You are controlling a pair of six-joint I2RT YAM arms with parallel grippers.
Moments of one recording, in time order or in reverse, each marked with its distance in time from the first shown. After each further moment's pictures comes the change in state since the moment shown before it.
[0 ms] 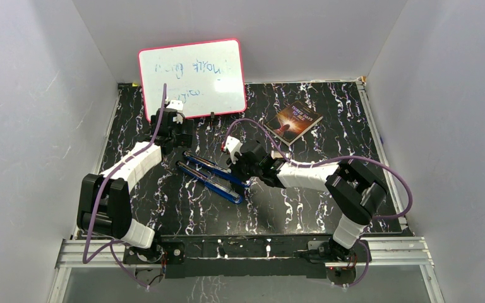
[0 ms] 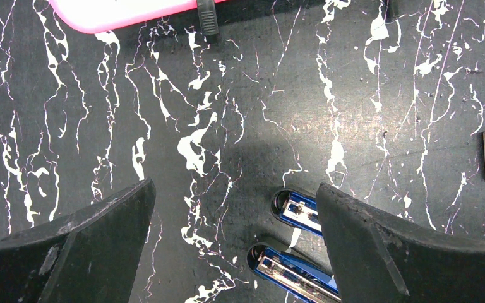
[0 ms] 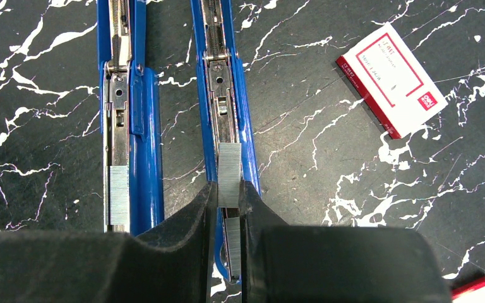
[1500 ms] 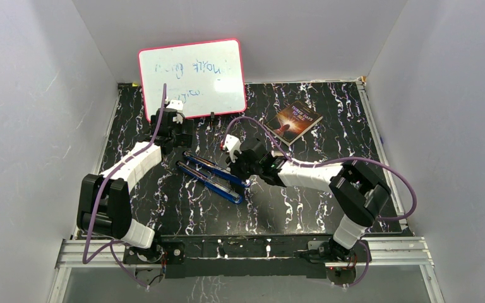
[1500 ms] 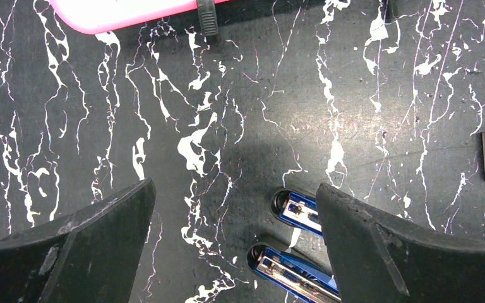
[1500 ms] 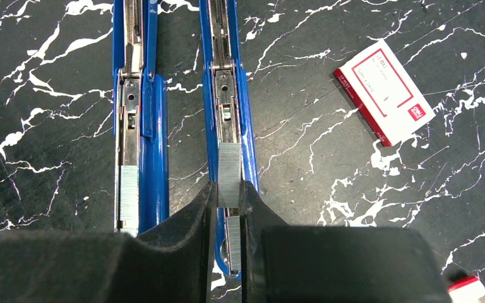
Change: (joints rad) left arm 0.000 -0.002 0.000 0.000 0.000 0.000; right arm 0.000 -0.026 0.024 -0.041 -0.011 -0.022
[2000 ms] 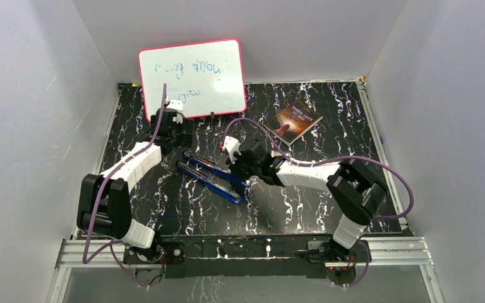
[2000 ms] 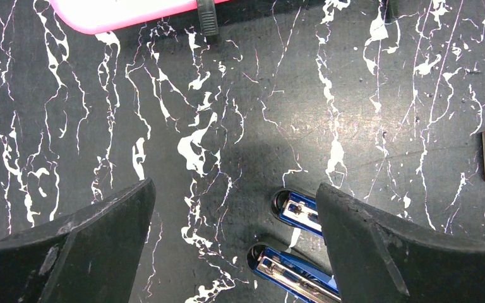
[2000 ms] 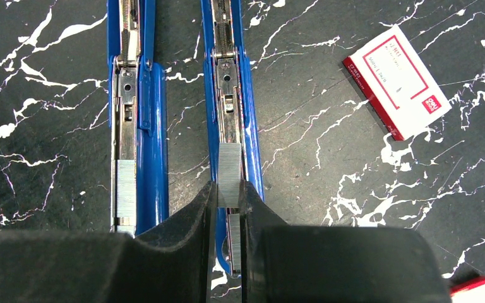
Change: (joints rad) left arm 0.000 0.000 0.000 0.000 0.000 0.000; right arm 0.000 0.022 0.008 -0.020 -0.007 0.000
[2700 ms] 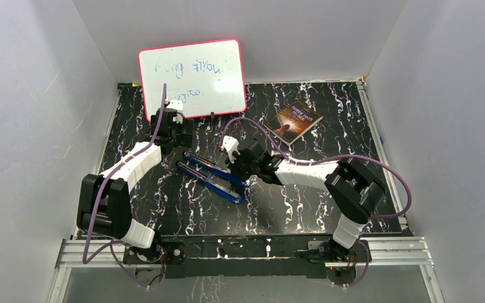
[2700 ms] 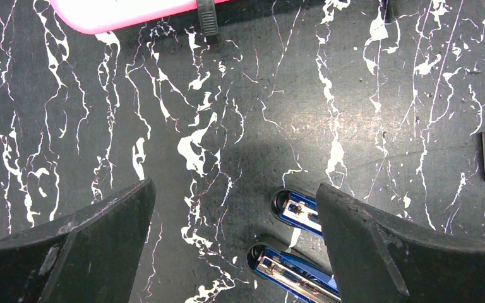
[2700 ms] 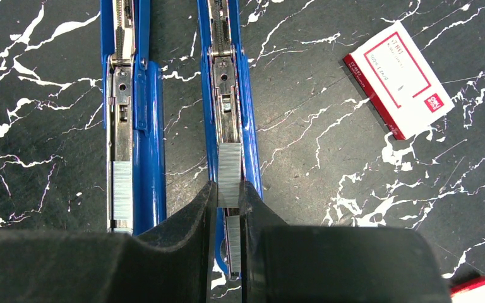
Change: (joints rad) left arm 0.000 0.000 0.000 0.000 0.000 0.000; right arm 0.000 0.017 0.022 -0.026 0.004 0.000
